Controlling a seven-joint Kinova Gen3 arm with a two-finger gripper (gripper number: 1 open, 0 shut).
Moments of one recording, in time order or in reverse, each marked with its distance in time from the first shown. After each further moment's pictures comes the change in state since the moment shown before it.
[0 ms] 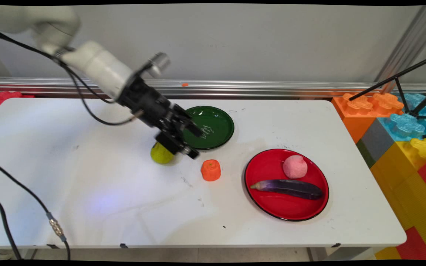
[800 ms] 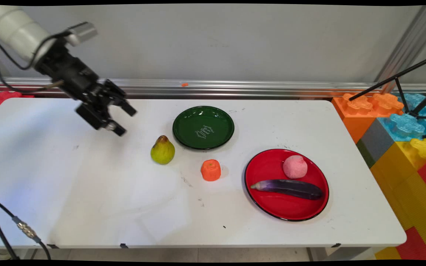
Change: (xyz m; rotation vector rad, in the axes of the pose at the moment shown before) arm -0.046 0.014 -0.152 0.072 -0.137 -0.040
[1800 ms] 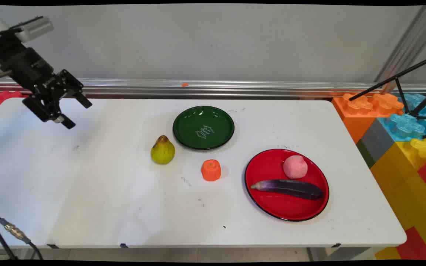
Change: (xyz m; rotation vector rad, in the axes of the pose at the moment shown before) arm -0.057 -0.008 -0.086 0.063 -0.172 0.063
